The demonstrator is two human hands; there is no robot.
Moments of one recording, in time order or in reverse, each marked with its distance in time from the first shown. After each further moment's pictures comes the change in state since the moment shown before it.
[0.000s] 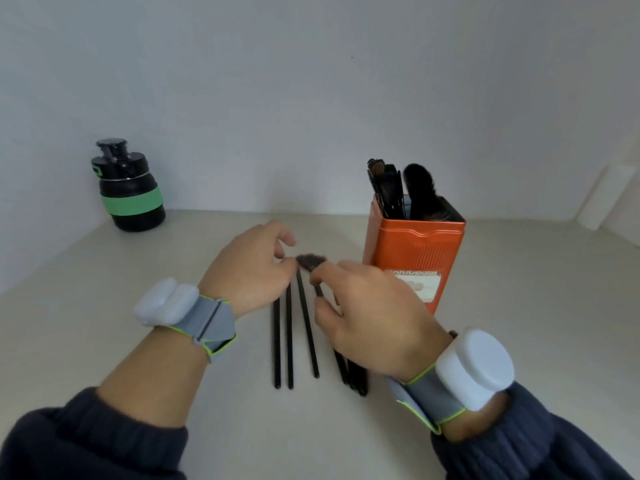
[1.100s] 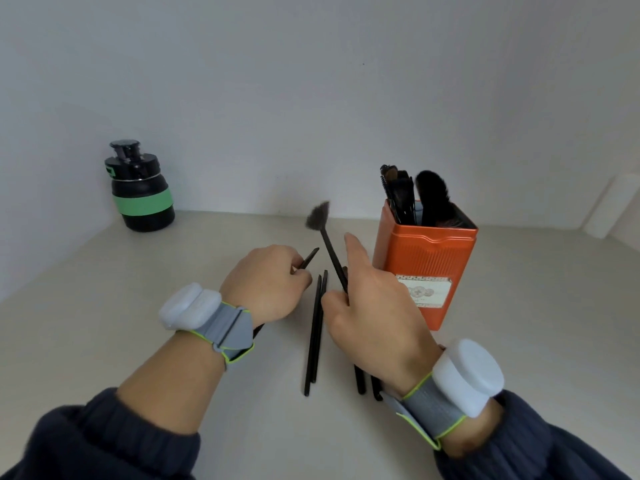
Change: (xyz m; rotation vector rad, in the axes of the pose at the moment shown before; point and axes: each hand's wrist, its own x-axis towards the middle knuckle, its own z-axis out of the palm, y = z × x) left_hand -0.008 0.011 0.001 0.092 -0.103 -0.092; right_hand 0.004 -0.018 0.005 0.272 0.060 0.306
